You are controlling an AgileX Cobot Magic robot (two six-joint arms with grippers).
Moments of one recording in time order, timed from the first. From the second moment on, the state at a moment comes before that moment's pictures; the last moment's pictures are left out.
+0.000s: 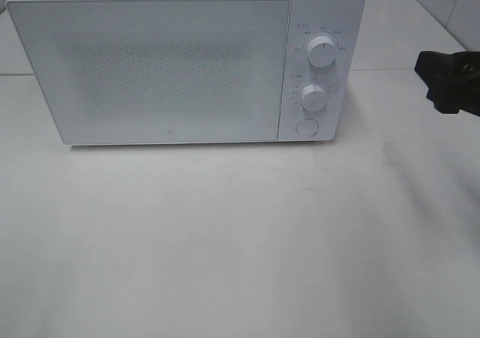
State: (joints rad) left arm 0.04 0.00 -0.50 -0.15 1.04 0.10; right arm 0.15 1.12 -0.31 -0.02 -0.59 0.08
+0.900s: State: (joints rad) left arm 0.04 0.00 -0.50 -0.15 1.04 0.10; right arm 0.71 1.53 -0.29 0.72 -1.19 -0.32
